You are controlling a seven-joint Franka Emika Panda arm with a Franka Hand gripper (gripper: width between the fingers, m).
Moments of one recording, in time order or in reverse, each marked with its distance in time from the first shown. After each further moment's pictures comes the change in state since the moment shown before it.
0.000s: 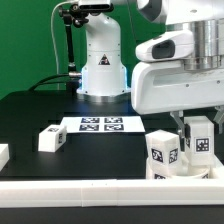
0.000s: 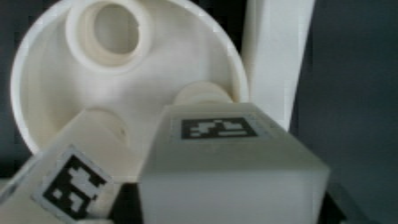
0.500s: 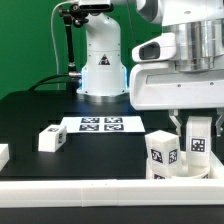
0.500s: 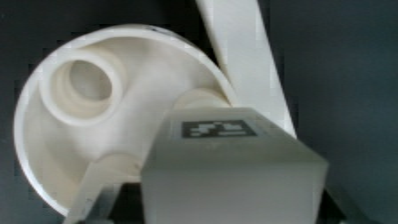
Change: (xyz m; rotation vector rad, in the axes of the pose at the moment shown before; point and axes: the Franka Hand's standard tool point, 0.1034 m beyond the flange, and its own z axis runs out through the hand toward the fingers) arm 0.000 0.000 0.001 0.008 -0.006 0.376
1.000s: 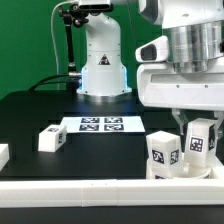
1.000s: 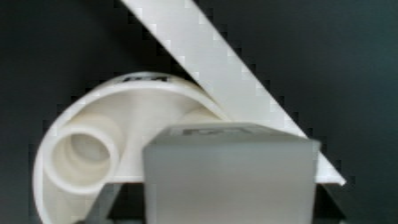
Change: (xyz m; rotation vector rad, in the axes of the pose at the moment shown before) arm -0.005 -0.003 0.002 0.024 -0.031 0.376
